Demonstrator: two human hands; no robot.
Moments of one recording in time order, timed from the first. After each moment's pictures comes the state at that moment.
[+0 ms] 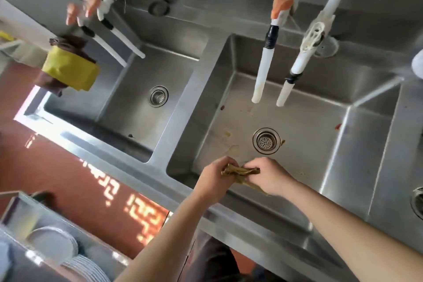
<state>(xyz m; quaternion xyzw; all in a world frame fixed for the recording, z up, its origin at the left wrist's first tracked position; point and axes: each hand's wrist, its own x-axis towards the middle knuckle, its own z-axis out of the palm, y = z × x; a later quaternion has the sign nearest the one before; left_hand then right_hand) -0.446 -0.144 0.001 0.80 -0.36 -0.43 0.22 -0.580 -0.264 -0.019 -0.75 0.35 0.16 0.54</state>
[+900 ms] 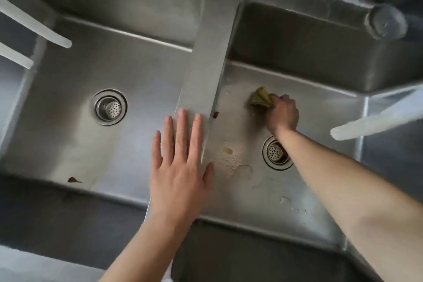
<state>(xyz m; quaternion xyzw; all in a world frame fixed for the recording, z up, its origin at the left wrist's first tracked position) -0.263 -0.201 -0.082 0.82 -0.56 -0.13 0.04 -0.434 -0.426 -0.226 -0.72 0.66 0.07 0.17</state>
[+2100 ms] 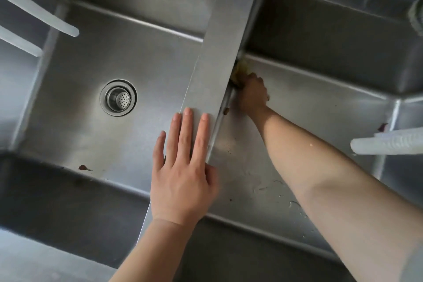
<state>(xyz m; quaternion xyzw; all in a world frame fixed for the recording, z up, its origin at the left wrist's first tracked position) -0.266 -0.206 -0.086 0.83 -0.54 -0.09 0.07 -0.327 -0.442 -0.259 -0.70 0.63 0.04 0.33</state>
